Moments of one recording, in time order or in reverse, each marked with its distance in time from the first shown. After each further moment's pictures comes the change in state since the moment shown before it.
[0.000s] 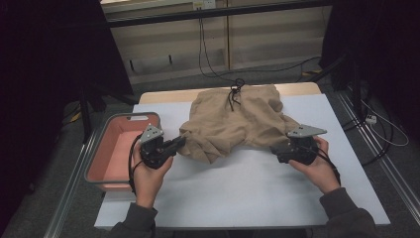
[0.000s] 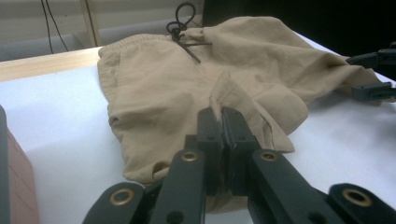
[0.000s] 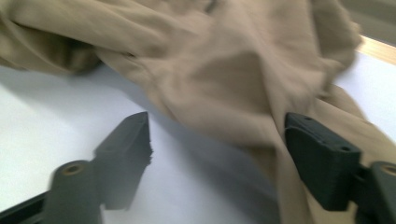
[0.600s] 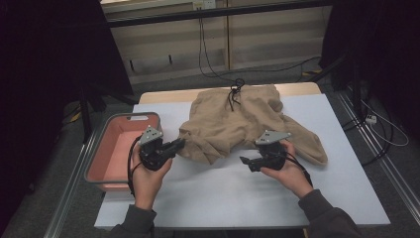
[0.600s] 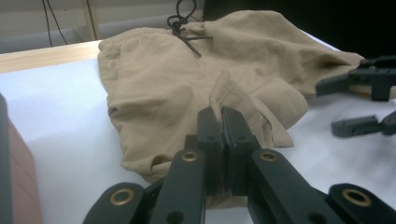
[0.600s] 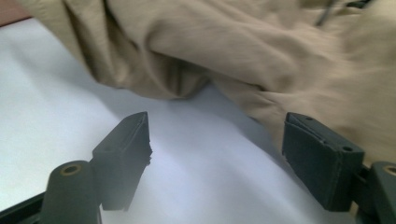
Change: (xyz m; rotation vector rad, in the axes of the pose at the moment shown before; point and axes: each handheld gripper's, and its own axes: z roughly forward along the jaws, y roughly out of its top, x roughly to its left) left arm 0.001 -0.003 -0.005 0.011 0.005 -0.009; right arm 0.064 0.019 0.041 0.013 0.196 -0.053
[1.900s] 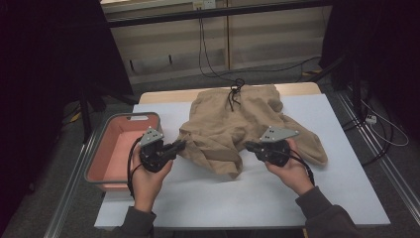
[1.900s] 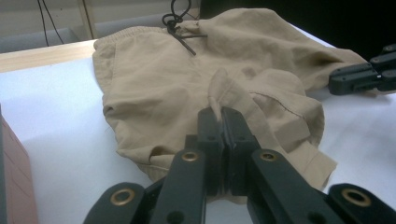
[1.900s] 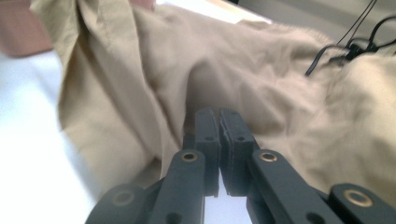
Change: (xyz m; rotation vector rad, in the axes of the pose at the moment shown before) left arm -0.007 -0.001 -0.001 0.018 -0.014 0.013; right arm 0.000 0.014 -0.025 -0.095 0.009 -0.065
